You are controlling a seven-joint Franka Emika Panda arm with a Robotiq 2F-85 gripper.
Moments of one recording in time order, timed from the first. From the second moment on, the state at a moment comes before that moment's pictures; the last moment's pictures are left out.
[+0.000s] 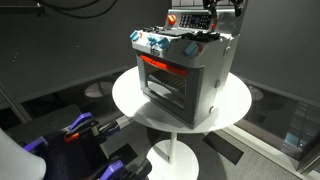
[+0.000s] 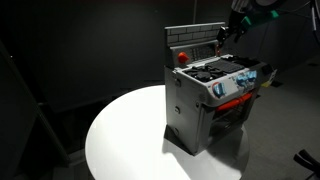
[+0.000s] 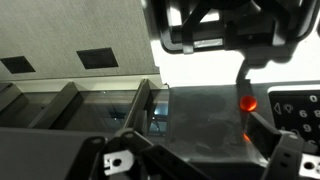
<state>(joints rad) -0.01 0.23 -0.06 -1.84 -0.36 2.42 0.35</state>
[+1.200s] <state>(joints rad) 0.00 0.16 -0.05 -1.86 -0.25 2.21 0.30</state>
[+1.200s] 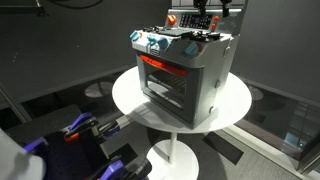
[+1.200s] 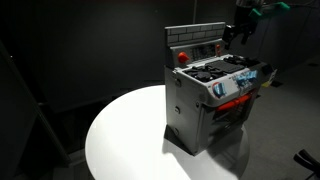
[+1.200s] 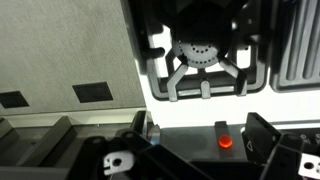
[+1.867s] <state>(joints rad) 0.00 -0.09 -0.02 -2.11 -0.15 2.06 0.22</state>
